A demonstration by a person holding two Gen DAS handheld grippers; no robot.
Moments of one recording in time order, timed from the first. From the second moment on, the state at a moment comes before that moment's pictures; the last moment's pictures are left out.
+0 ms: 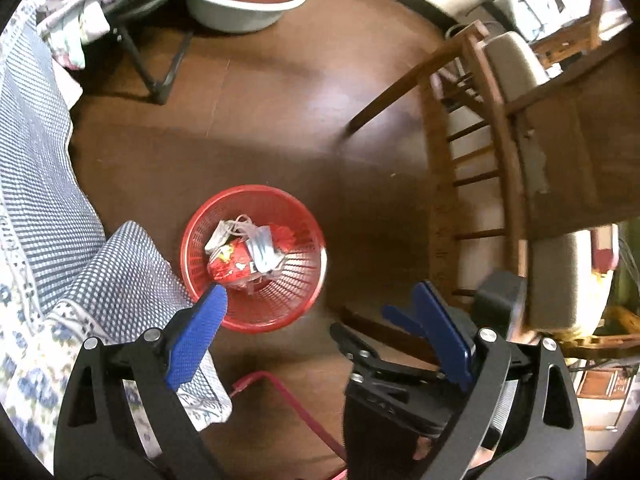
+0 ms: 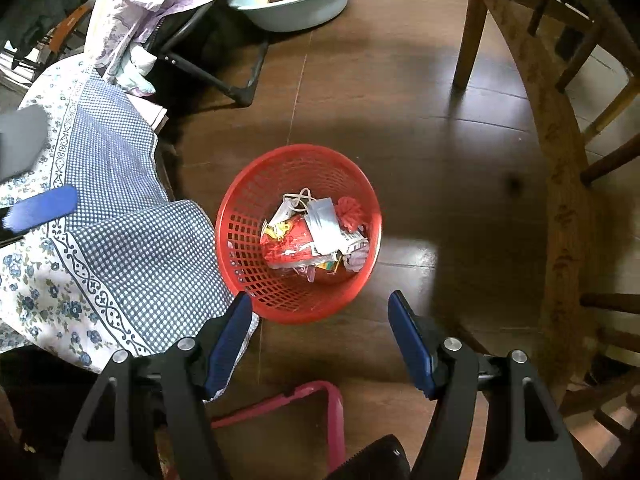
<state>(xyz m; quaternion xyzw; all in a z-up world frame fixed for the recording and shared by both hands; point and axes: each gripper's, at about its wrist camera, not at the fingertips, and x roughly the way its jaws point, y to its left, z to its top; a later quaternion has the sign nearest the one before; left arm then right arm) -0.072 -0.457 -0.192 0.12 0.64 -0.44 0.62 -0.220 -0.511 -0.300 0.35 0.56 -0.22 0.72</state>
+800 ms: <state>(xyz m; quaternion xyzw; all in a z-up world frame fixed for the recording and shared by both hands) 0.055 -0.114 0.032 -0.02 0.39 -0.15 0.91 -0.063 -0.344 -0.093 0.20 0.47 -0.06 0.86</state>
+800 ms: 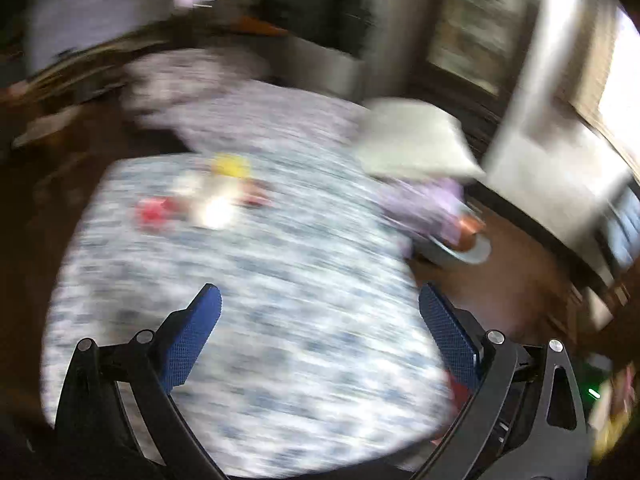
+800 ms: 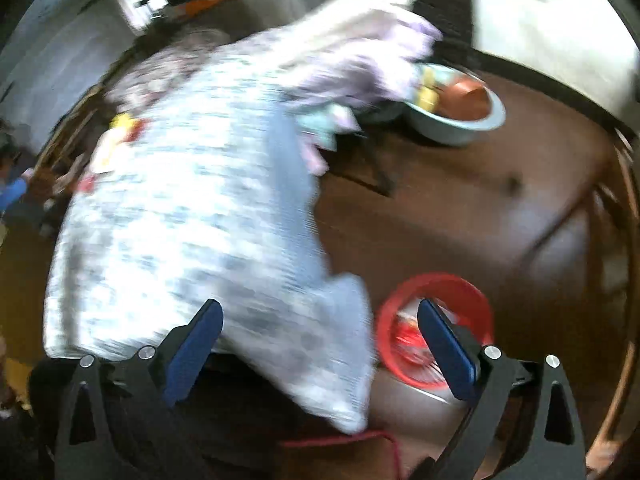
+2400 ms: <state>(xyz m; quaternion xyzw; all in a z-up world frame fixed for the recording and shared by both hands) 0.174 0.098 -0.011 -0.18 0.40 0.05 0.90 0.291 -0.134 -0.101 0.24 0.46 0.12 0.85</state>
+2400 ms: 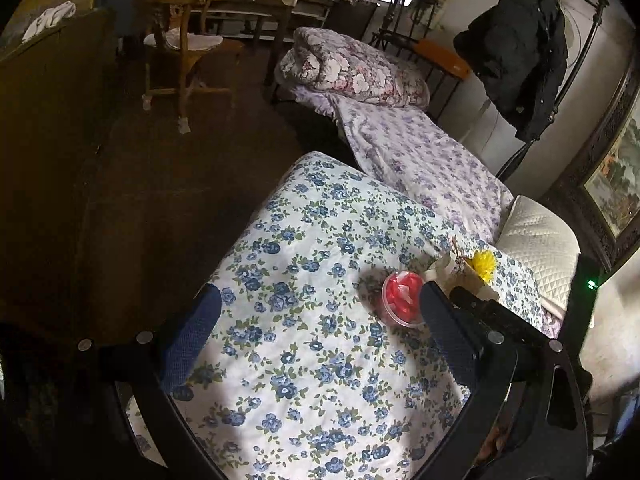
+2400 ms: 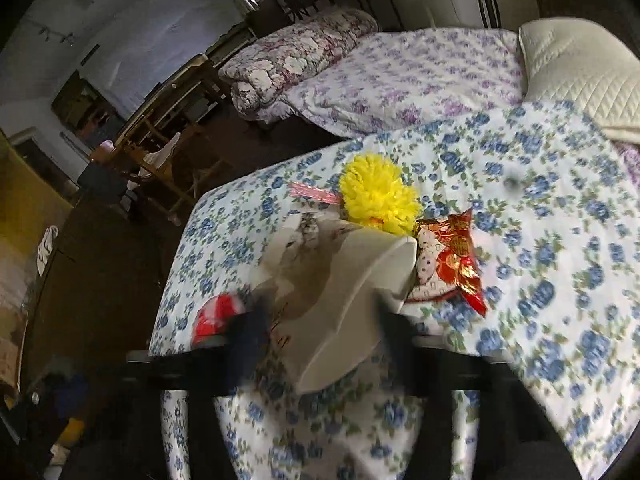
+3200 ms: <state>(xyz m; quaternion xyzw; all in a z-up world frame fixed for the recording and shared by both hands) 0.248 0.007 -0.086 -0.05 0.48 -0.04 0.88 0.135 -0.146 -0.057 0.19 0.43 0.15 0.87</state>
